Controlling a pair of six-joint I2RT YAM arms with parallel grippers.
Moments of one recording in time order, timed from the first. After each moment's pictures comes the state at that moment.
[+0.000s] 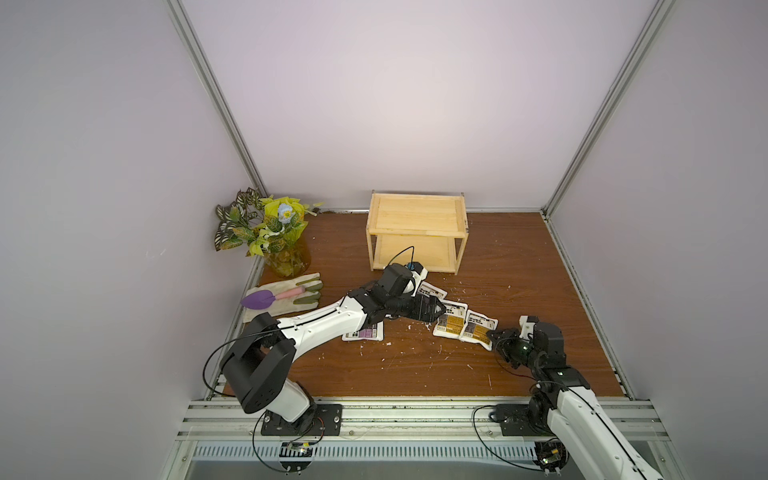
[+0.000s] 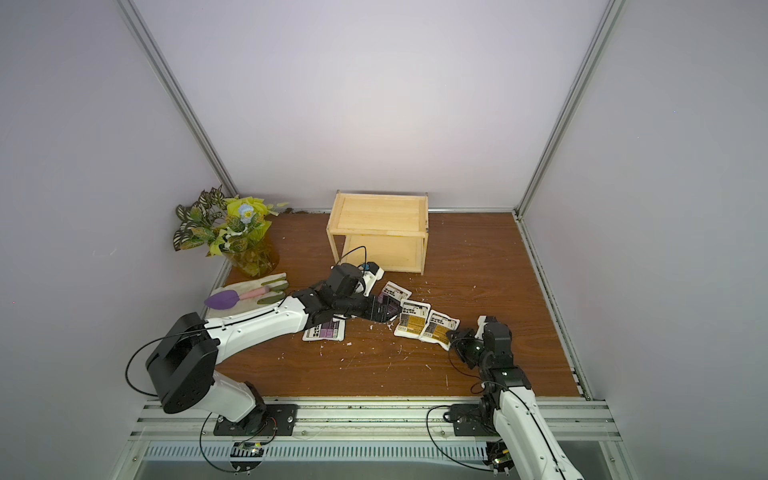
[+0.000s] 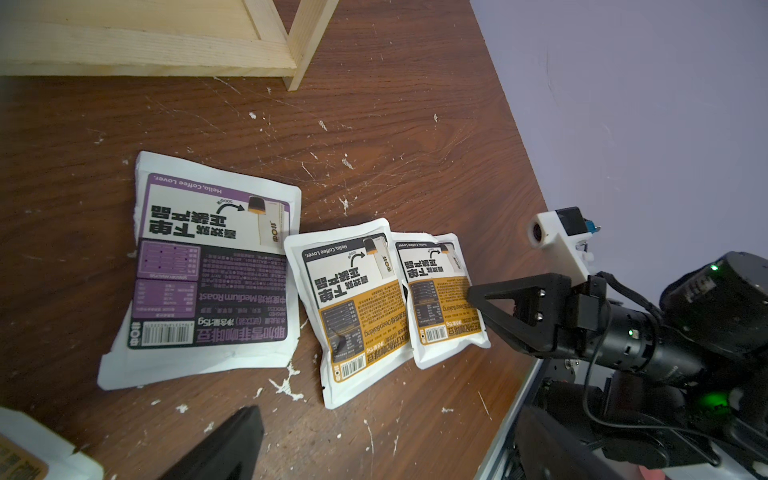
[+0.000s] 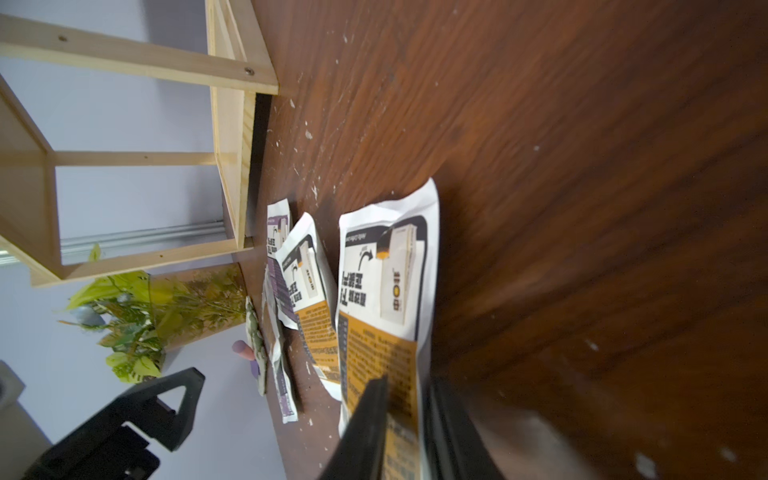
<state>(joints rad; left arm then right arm) -0.79 1.53 0.94 -0.10 0.37 -0.56 0.09 0.60 0.08 -0.18 -0.43 1.11</state>
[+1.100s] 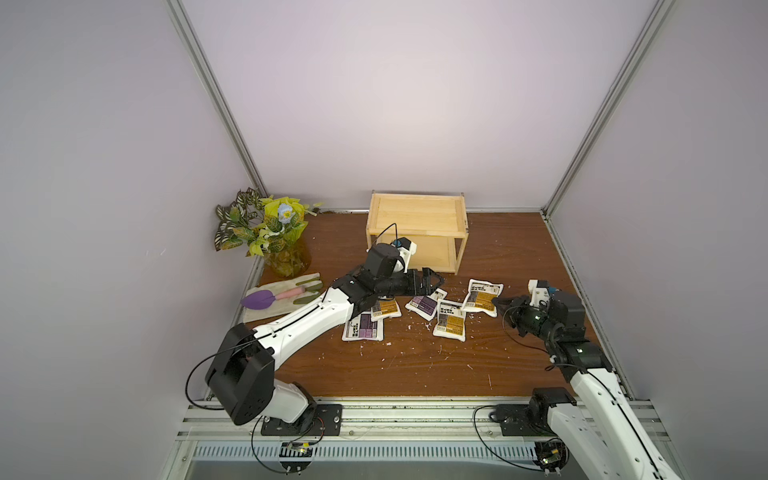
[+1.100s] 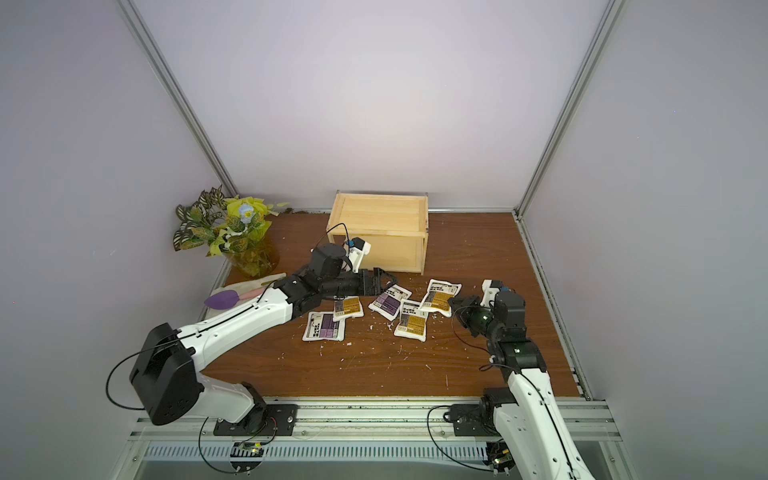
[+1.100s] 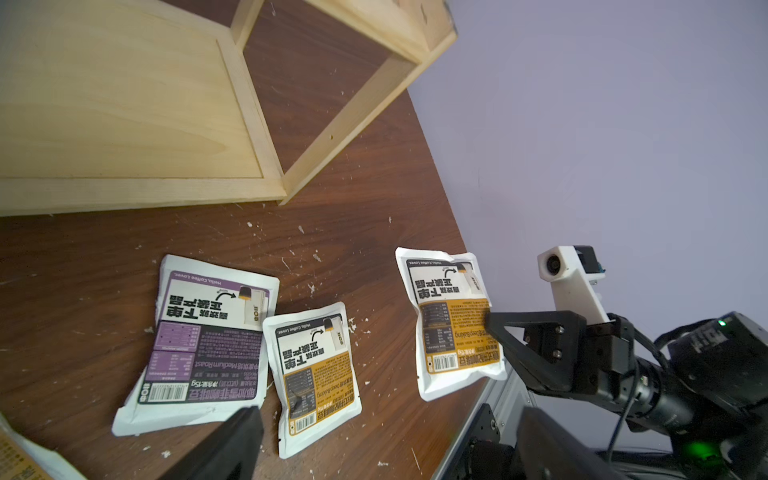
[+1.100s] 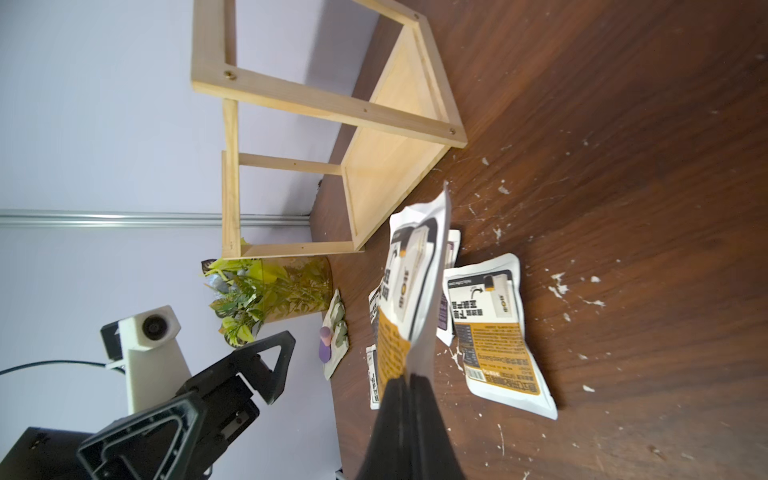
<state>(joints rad) -0.68 1.42 1.05 -0.12 0.40 -0.70 0.08 0.70 0.53 -0.33 -0.51 1.07</state>
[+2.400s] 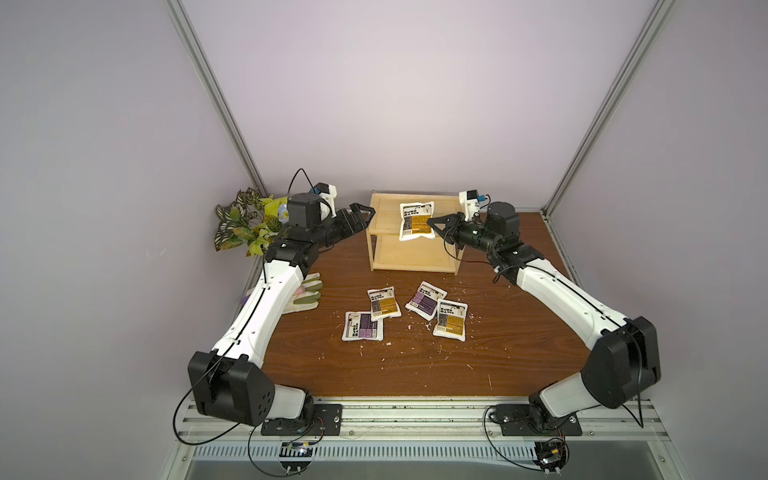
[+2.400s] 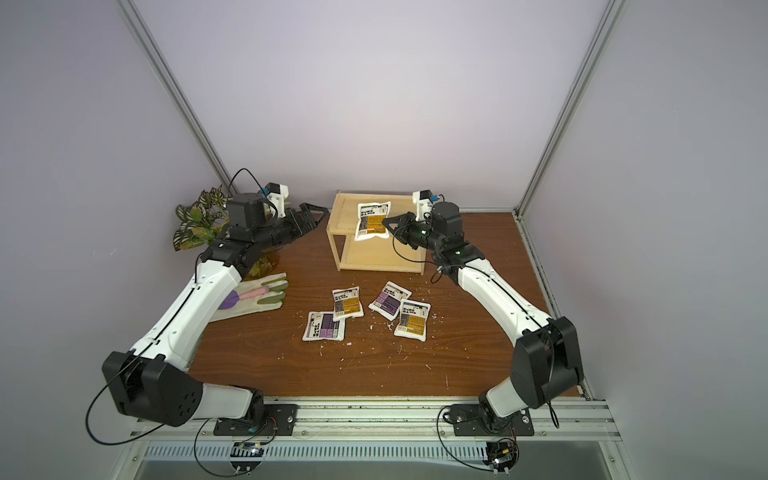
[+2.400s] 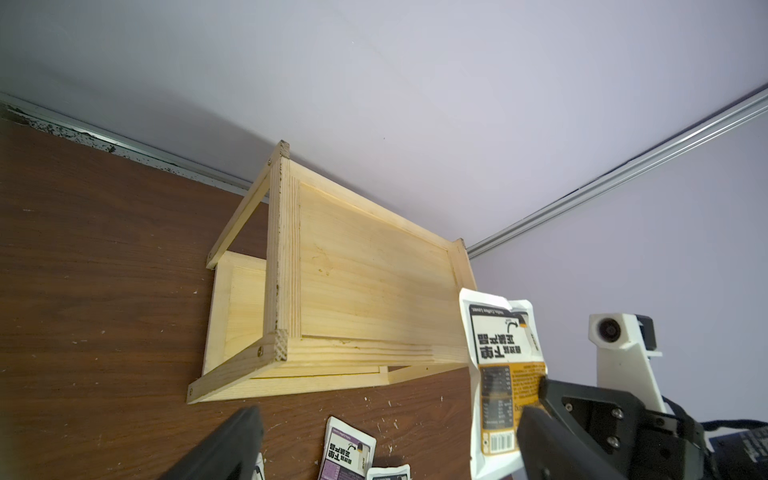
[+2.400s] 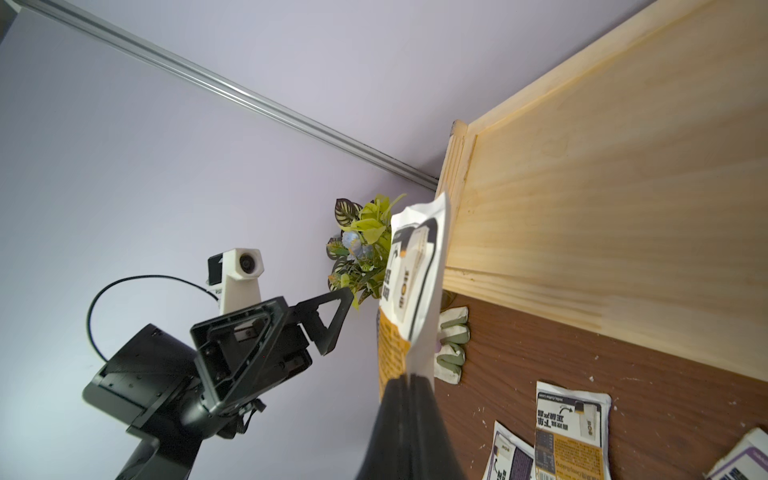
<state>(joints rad) -0.17 1.41 1.36 -0.34 0.45 -0.64 0.45 1.56 1.32 0.06 -0.48 1.04</state>
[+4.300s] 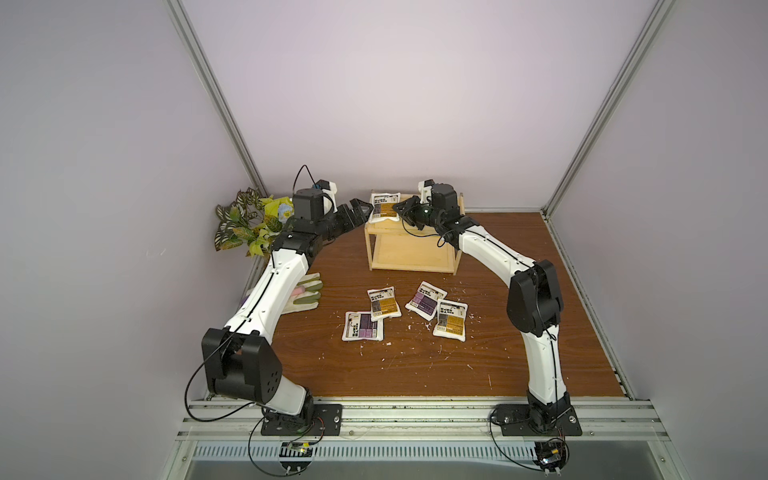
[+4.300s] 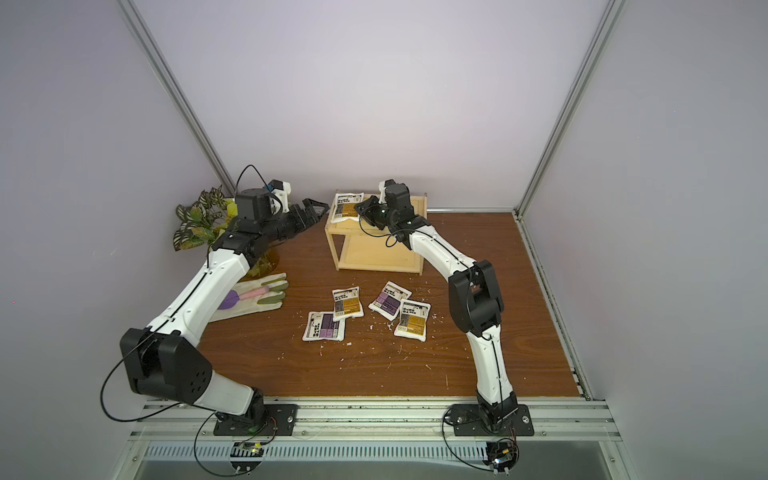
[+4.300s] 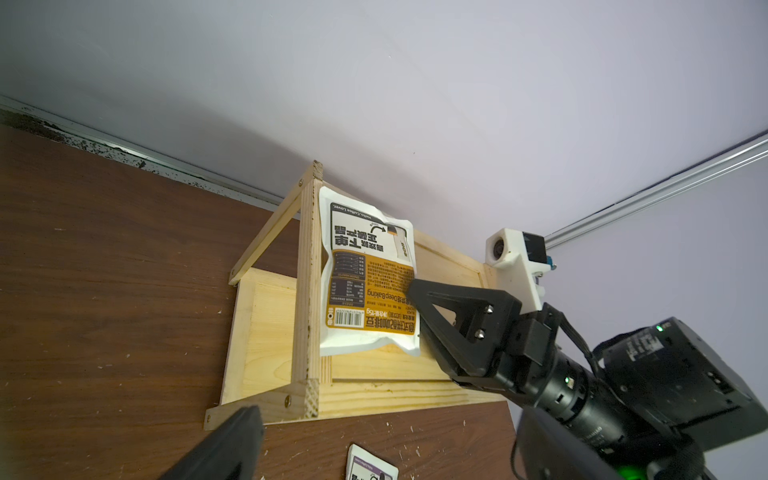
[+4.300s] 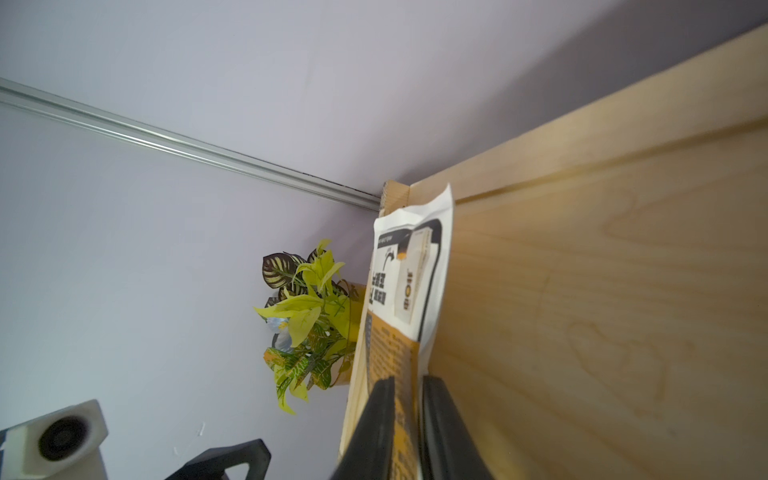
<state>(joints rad) -0.15 1.50 1.41 -0.30 0.42 -0.62 0.54 2.16 1.92 -0.04 -0.36 1.06</state>
